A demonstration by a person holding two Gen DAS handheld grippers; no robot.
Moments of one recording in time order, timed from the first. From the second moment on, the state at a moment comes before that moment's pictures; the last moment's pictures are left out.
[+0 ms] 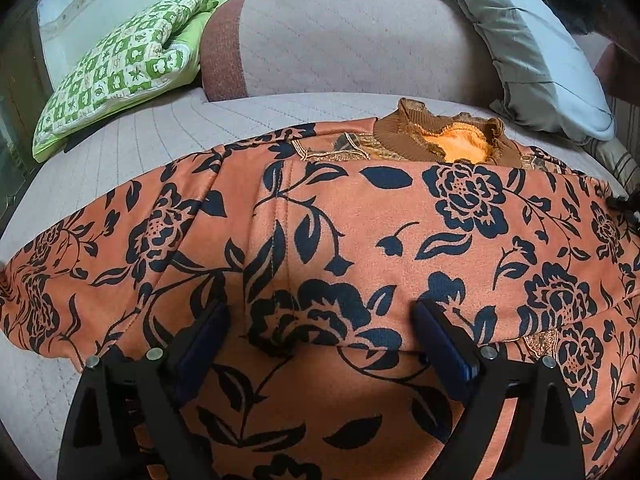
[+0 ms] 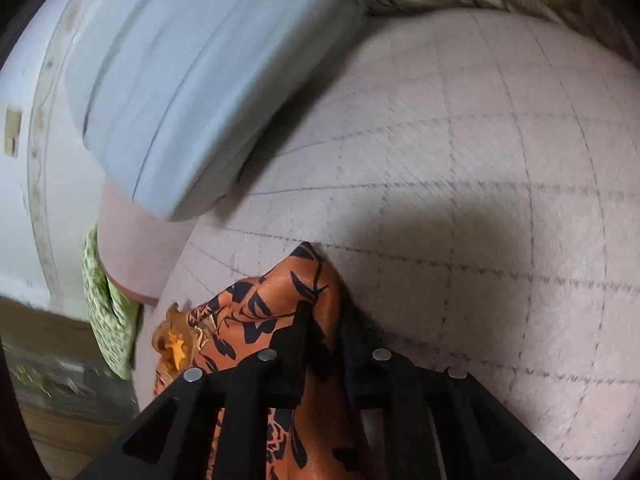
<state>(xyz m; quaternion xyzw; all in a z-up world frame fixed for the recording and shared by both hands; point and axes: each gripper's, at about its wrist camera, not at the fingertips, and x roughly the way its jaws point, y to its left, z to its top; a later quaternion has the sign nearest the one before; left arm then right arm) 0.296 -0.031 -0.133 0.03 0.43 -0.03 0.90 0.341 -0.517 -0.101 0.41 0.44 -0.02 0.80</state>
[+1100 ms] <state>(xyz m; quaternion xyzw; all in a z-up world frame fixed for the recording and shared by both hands) 0.293 -0.023 -0.123 0.01 0.44 -0.04 0.90 0.238 -0.477 -0.048 0.37 0.47 0.00 0.80</state>
